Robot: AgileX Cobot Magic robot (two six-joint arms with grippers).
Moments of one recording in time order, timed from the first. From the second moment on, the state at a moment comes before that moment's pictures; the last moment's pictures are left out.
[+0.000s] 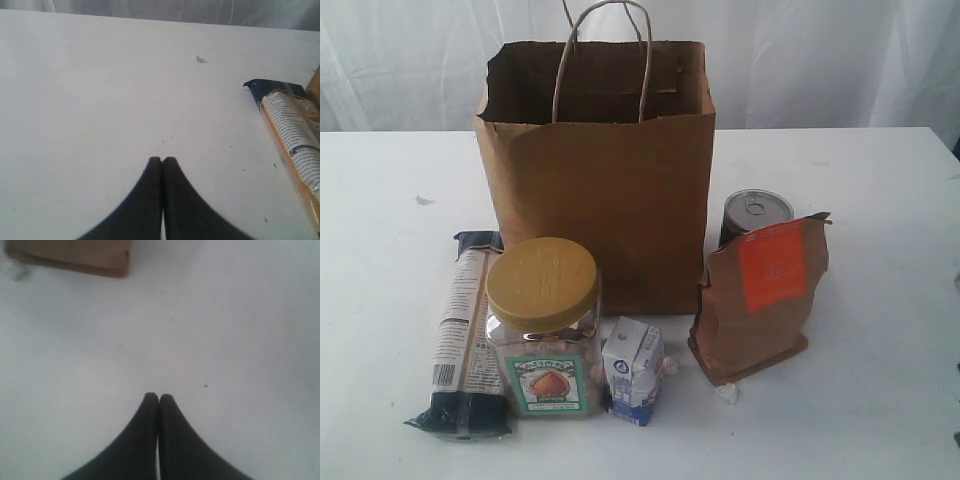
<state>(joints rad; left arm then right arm) 0.06 0.04 0.02 0.08 0.31 -0.13 0.11 0.78 -0.53 0.09 0.81 -0.50</state>
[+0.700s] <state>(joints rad) 0.06 0.04 0.02 0.08 0.31 -0.13 0.63 1.23 -0.73 0.17 1.14 -0.55</state>
